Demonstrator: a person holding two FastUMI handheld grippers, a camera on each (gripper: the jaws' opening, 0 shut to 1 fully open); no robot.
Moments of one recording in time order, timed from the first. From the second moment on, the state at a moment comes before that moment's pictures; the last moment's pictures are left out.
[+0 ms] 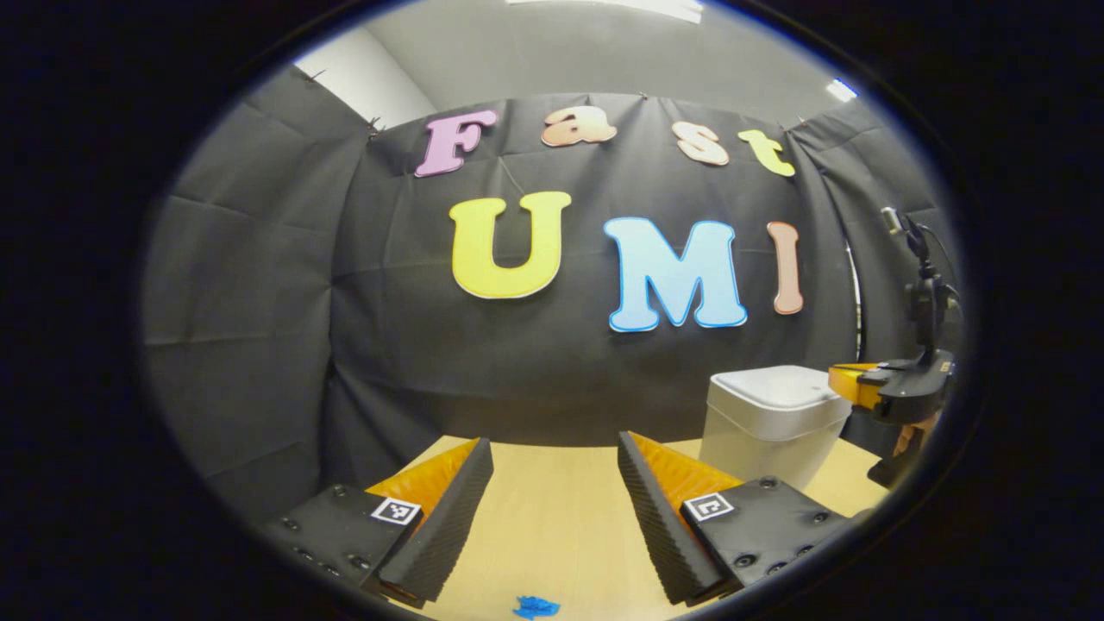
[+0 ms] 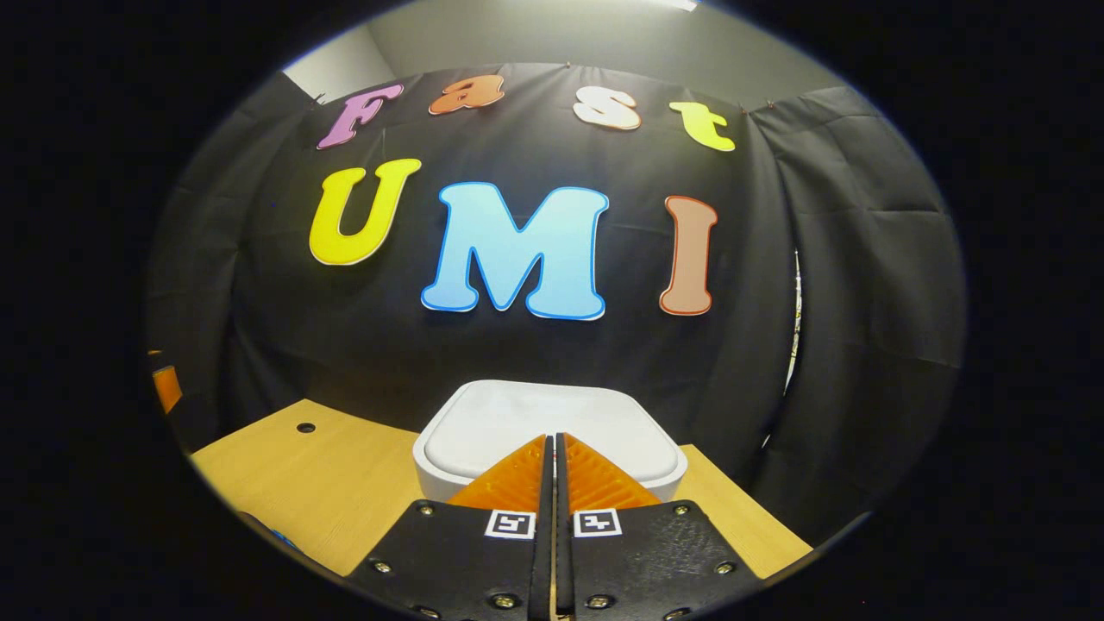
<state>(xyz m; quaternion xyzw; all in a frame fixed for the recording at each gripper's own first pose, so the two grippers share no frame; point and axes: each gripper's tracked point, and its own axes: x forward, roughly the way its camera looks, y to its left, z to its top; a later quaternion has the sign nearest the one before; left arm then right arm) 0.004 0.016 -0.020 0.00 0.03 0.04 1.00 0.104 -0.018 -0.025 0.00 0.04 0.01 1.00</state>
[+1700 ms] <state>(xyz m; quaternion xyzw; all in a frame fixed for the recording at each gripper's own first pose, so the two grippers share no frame) -0.017 0.017 -0.024 -0.02 0.03 0.04 1.00 0.074 -0.022 0.027 0.01 -0.02 0.02 1.00</state>
